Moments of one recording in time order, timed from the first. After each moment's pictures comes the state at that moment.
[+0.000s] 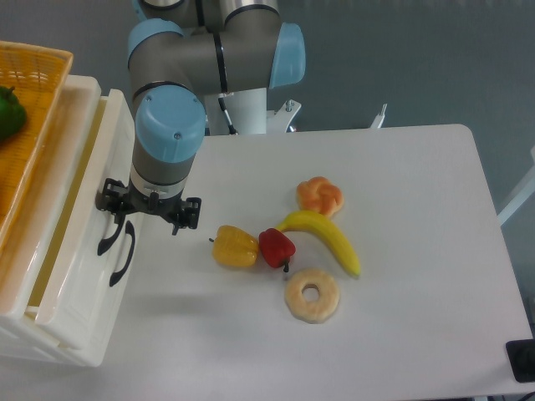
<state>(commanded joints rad) 2.20 -1.86 -1.51 -1.41 1.30 0.30</state>
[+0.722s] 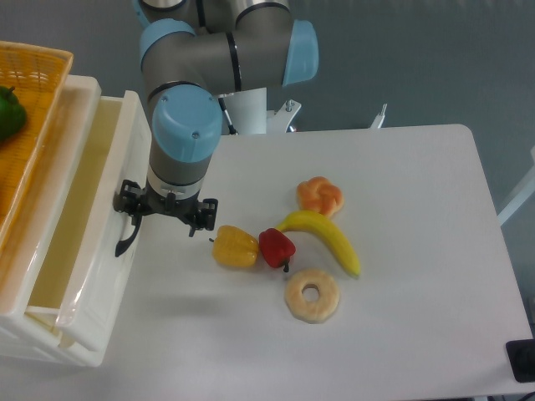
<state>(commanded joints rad) 2.26 -1.85 -1.51 -1.41 1.30 0.34</state>
